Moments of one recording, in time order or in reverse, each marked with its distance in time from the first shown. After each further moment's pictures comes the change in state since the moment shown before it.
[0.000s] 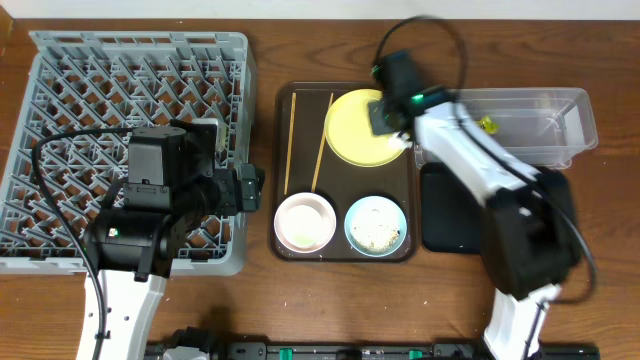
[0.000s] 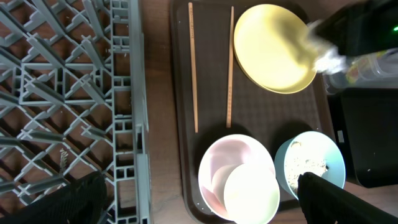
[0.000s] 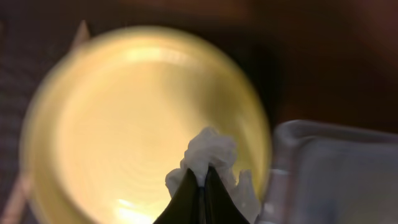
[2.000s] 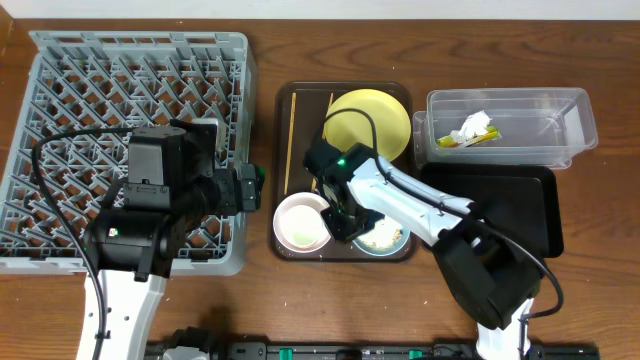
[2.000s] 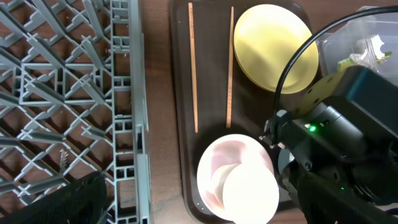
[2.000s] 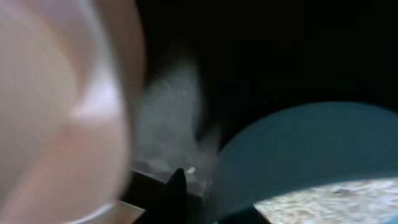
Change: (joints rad) left arm 0.000 0.000 0.000 0.000 0.000 0.000; right arm 0.389 0.029 -0.154 -0.482 -0.214 0.069
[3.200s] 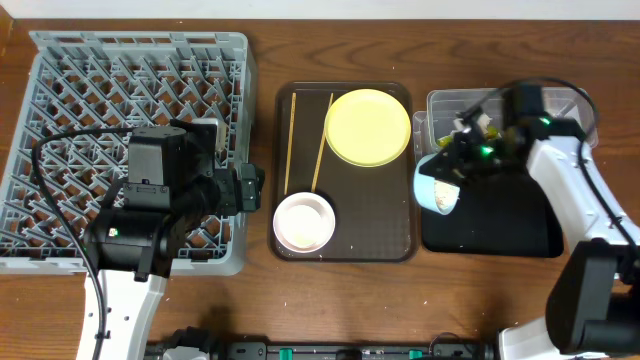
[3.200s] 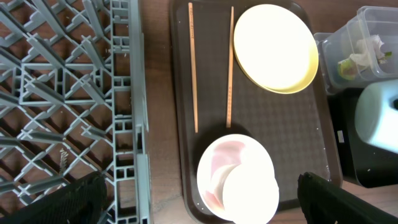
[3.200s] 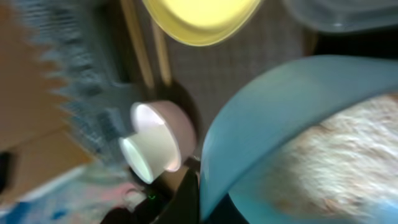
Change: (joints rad) left arm 0.000 0.000 0.000 0.000 0.000 0.000; right arm -0.802 -0.326 -0.211 0.158 -0.750 0.008
